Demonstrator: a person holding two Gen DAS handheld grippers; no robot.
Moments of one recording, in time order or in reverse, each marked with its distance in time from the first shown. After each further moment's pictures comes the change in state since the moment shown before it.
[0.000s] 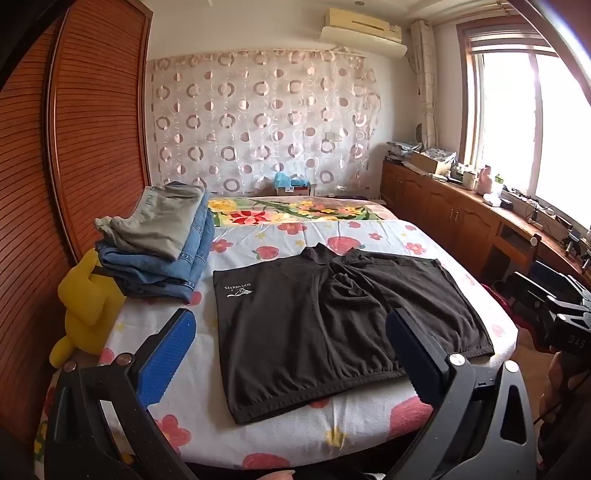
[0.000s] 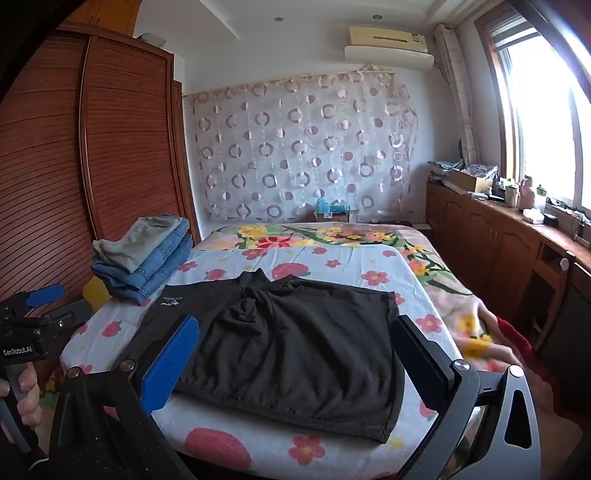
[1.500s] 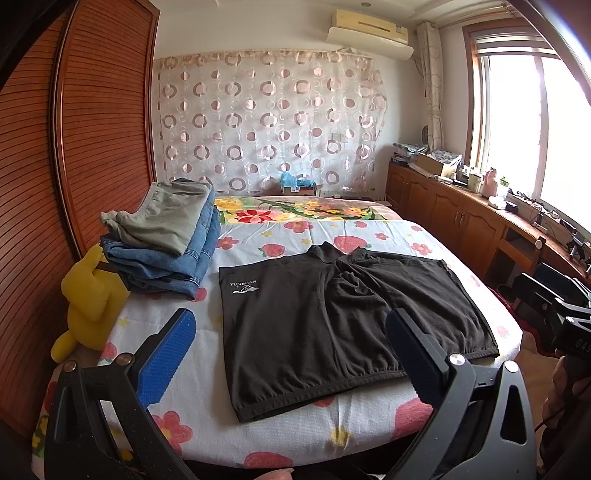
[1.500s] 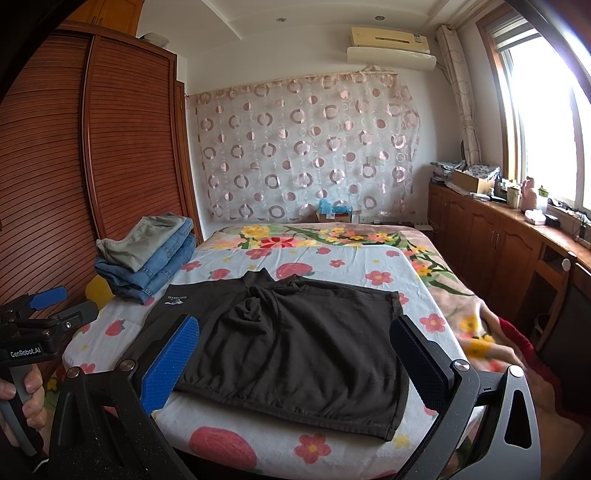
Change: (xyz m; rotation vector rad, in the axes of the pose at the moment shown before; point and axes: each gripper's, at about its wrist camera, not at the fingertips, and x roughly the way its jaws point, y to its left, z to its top) left arm -0.001 0.009 -0.001 -0.007 -0.007 0.017; right arm -0.001 0.002 0.000 -0.002 0.000 0.004
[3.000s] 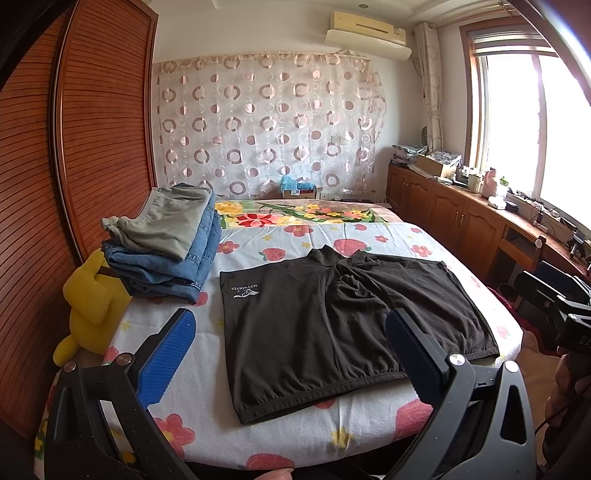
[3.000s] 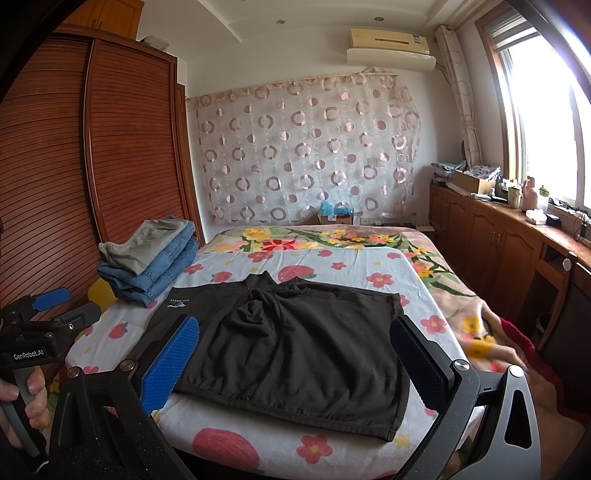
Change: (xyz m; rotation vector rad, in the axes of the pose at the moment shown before) left arm -0.003 0.003 -0.001 -0.002 -0.008 0.009; right arm -0.003 0.001 0.002 0.003 -0.006 0.005
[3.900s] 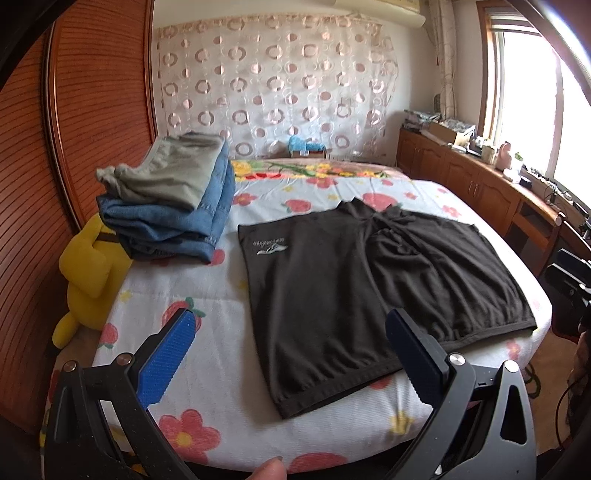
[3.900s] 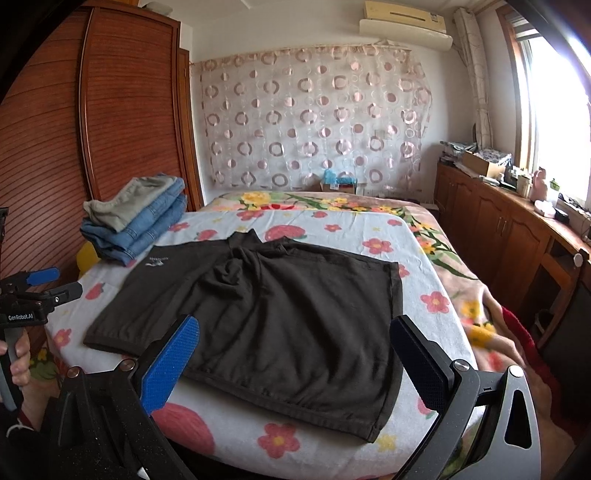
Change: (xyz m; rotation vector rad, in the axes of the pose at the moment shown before) left arm 0.056 0.037 -0.023 0.005 0.161 0.026; right arm 0.030 -0.020 0.000 -0.057 0.130 0.006
